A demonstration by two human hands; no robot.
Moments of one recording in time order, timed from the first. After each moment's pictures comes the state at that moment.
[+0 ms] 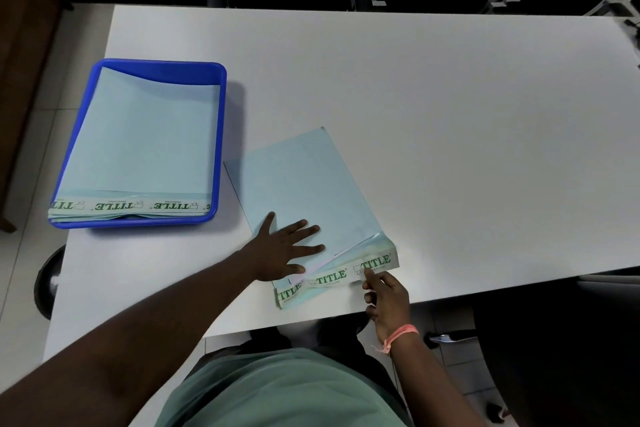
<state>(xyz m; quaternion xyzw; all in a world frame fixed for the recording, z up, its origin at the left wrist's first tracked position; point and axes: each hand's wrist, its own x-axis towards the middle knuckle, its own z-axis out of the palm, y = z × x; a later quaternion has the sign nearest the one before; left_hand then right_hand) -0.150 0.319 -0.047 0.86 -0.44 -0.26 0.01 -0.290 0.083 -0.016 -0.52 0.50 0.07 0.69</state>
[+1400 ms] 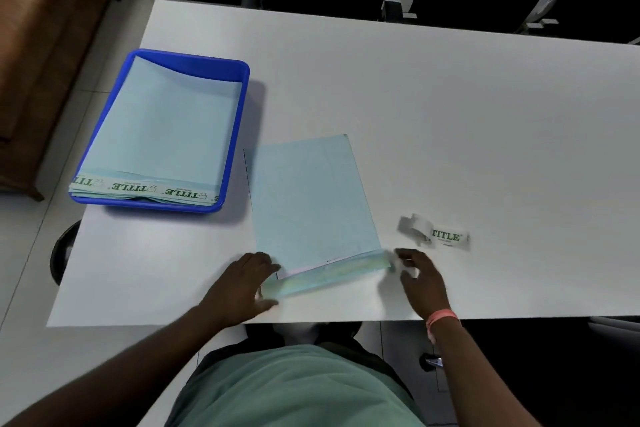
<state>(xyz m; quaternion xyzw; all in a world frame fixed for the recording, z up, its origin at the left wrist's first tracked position) -0.231 0.355 -0.048 0.93 -0.27 -0.15 0.22 -0.254 -0.035 -0.029 -0.88 0.21 0.07 0.42</state>
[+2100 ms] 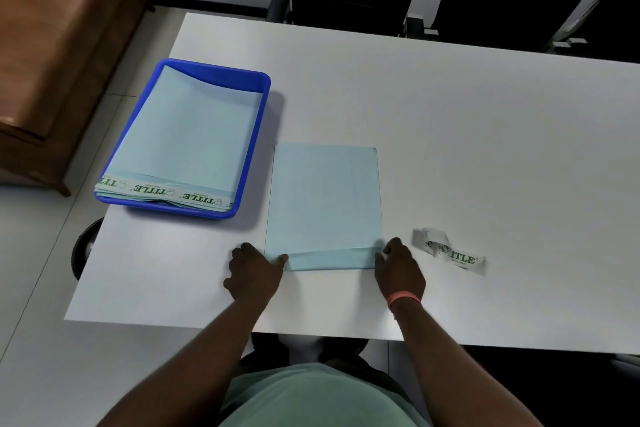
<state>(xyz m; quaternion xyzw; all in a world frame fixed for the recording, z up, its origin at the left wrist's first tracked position) -0.193 0.294 -0.030 0.91 0.32 -0.18 0.19 -0.194 0.031 -0.037 -0.96 0.20 0.08 0.20</state>
